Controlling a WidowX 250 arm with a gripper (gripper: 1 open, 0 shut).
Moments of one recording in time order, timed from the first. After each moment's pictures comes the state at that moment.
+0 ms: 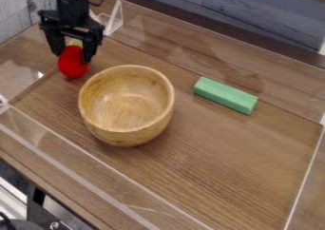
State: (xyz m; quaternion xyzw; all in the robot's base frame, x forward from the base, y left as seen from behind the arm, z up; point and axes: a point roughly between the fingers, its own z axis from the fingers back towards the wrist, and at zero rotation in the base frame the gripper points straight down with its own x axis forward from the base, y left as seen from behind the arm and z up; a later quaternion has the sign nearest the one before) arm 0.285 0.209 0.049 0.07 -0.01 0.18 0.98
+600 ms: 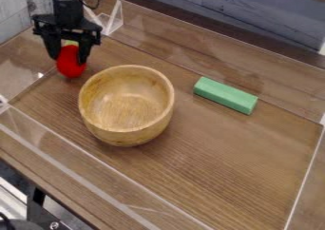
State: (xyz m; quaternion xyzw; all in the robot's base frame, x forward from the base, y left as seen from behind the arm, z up) arm 0.282 0.210 0.051 0.07 -0.01 0.25 0.97
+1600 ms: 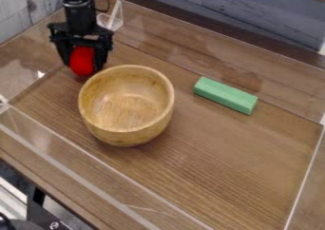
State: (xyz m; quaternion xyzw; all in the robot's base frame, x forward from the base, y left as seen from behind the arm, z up) arm 0.302 0.179 0.039 0.01 0.00 0.18 0.98
